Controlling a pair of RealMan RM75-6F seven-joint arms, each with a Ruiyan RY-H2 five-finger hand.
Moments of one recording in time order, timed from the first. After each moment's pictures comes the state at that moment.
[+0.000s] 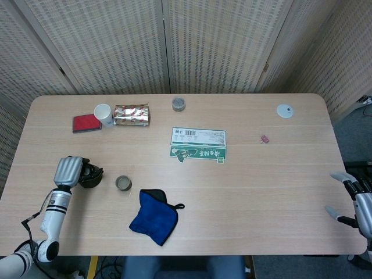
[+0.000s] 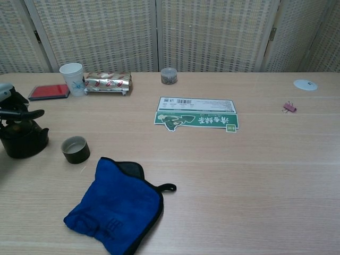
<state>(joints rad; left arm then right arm) -0.51 -1.57 -0.18 -1.07 1.21 1.05 0.05 0.01 -1.00 0.05 -1.63 -1.55 1.55 0.17</state>
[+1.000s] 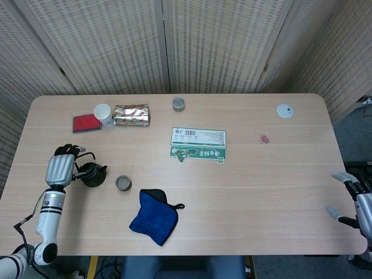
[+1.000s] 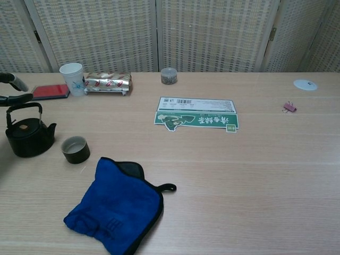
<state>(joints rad) -0.48 -1.50 -0.21 -1.23 1.13 1.13 0.22 0.01 -1.00 0.05 -1.63 -1.56 1.56 0.17</state>
